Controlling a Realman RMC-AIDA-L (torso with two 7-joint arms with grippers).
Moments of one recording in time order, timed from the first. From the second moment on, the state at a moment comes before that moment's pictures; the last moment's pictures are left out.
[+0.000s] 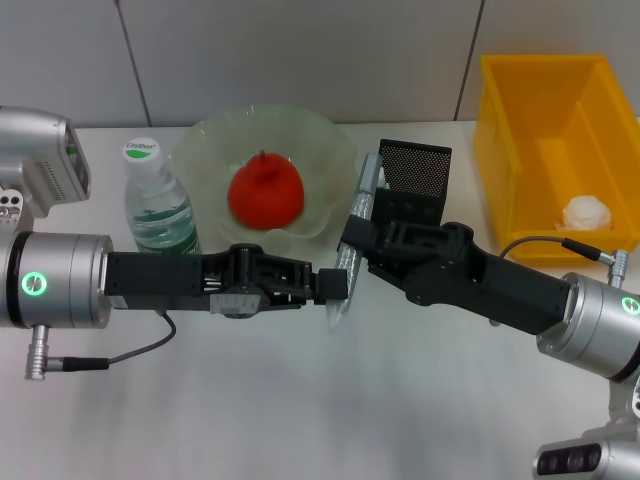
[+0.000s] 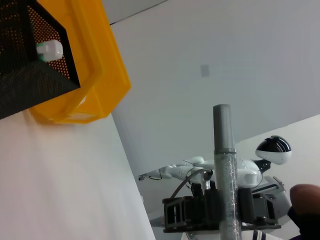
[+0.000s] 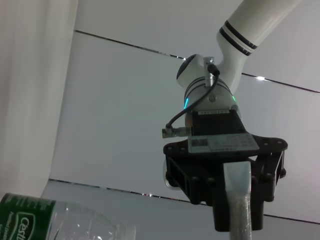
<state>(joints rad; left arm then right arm) -0.59 -2.03 1.00 0.67 1.71 1.74 -2.42 0.66 2.08 -0.70 -0.05 -1.59 -1.67 -1.17</state>
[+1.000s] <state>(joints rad) -0.59 -2.03 1.00 0.68 1.72 1.74 -2.40 0.65 2.08 -0.70 -0.05 -1.58 -1.67 -1.18</state>
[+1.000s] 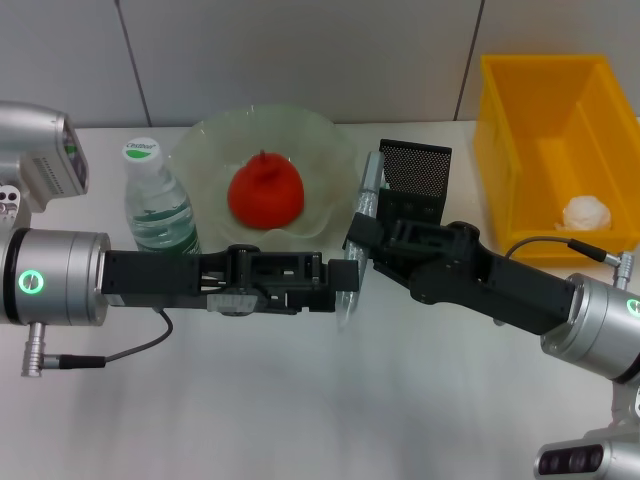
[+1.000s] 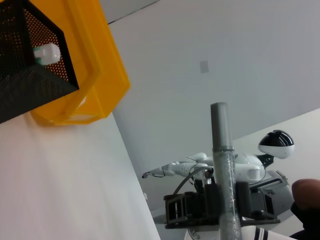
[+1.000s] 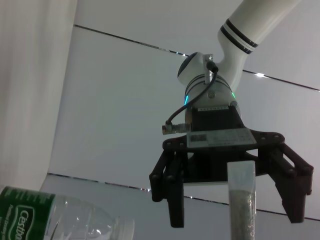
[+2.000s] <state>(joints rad) -0.57 -2.06 1.01 0.68 1.76 1.82 -1.72 0.61 2.08 -0.23 -0.11 -1.57 -1.73 0.02</state>
